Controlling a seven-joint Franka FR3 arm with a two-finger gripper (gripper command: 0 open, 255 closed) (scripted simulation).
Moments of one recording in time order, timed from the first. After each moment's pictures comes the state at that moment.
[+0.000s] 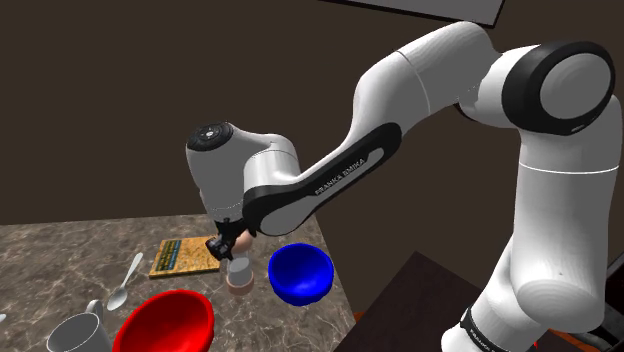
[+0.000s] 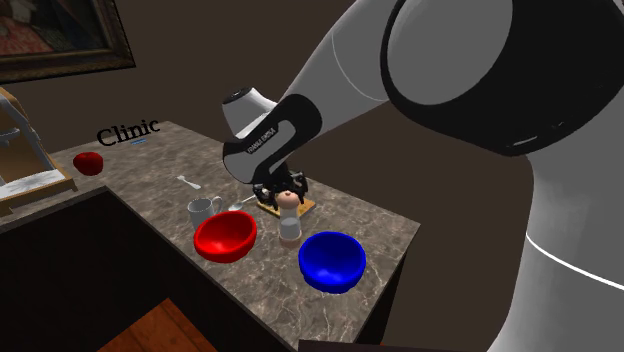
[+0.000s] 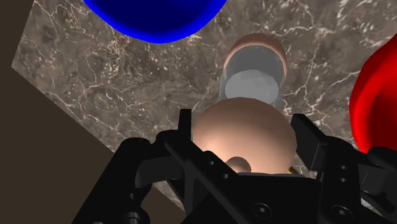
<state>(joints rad) 0.11 0.34 0.55 -1.94 -0.59 2.15 0.84</state>
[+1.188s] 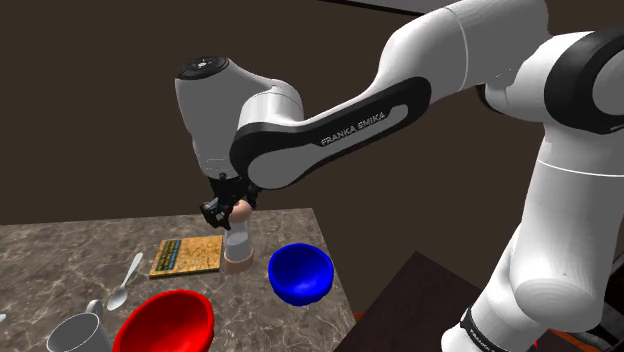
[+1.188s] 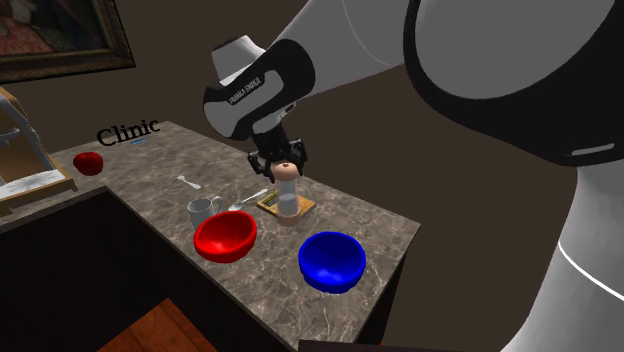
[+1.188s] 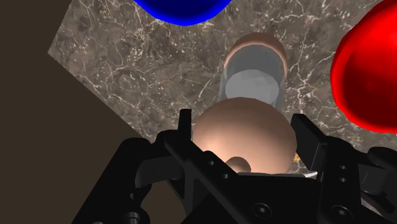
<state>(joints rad) 0.09 0.22 0.59 -1.84 -0.47 1.98 0.73</state>
